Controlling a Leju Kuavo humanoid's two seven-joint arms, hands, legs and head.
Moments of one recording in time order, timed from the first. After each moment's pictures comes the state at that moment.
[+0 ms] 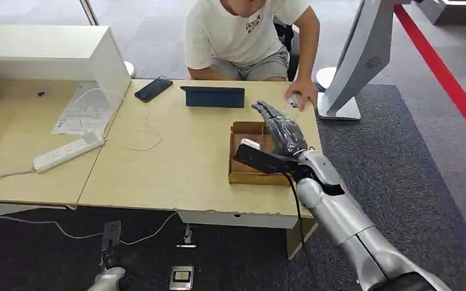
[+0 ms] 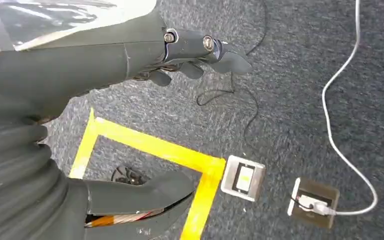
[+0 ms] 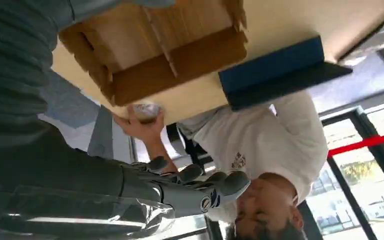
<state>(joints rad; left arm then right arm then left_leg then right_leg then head) -0.36 -0.03 0.04 -0.29 0.25 0.57 -0.01 -0.74 -0.03 0.66 -0.83 0.74 -0.06 -0.14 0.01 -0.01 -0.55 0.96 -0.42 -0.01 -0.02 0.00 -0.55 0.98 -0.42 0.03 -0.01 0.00</state>
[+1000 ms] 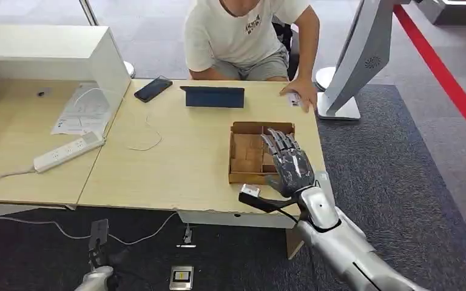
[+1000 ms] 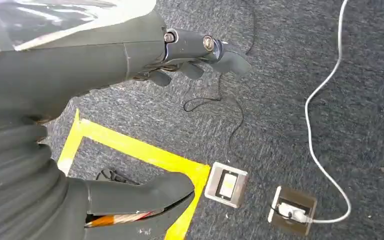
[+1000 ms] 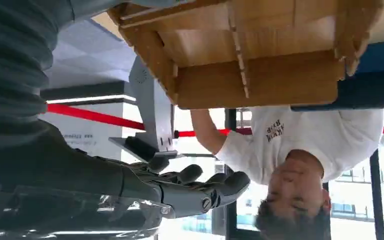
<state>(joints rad) -0.37 0.03 0.04 -0.28 0.32 0.53 -0.05 -0.67 -0.11 0.84 -0.66 1.09 -0.51 0.02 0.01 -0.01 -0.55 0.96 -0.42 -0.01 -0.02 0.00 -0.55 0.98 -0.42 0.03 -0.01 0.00</state>
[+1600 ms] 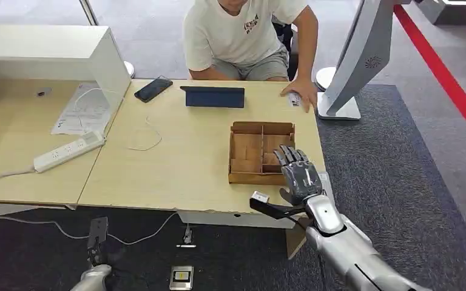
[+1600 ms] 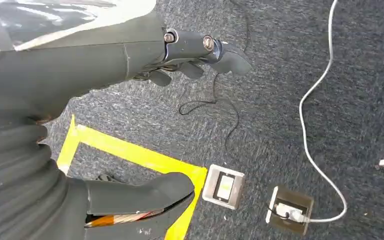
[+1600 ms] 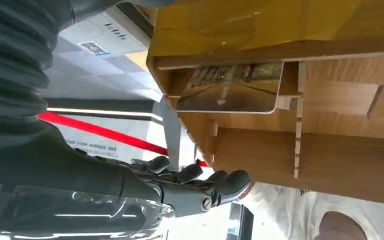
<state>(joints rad) -0.37 0.04 0.02 -0.28 0.31 0.52 -0.05 -0.67 -0.11 0.85 -0.52 1.07 -0.46 0.04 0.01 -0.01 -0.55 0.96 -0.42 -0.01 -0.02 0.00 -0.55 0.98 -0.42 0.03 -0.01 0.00</state>
